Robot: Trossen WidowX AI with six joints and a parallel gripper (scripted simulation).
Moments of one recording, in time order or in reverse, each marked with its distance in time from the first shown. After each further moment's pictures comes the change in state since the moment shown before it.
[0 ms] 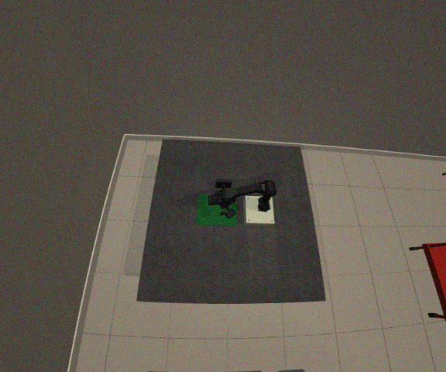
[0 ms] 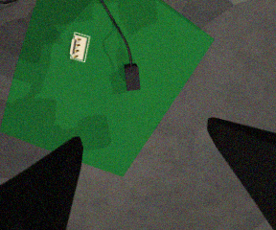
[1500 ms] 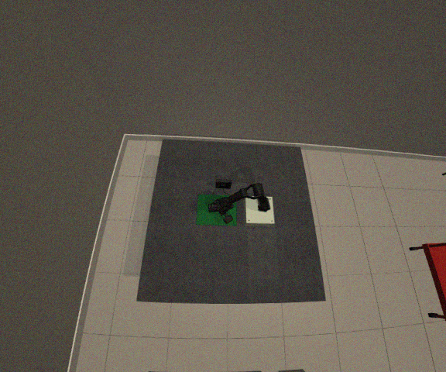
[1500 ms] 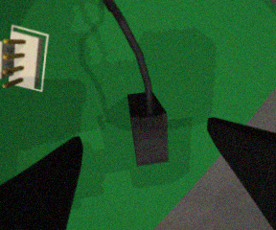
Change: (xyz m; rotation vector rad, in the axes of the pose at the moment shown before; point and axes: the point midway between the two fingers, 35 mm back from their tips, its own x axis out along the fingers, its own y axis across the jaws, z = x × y) arm 0.146 -0.001 0.004 0.003 -0.012 -0.004
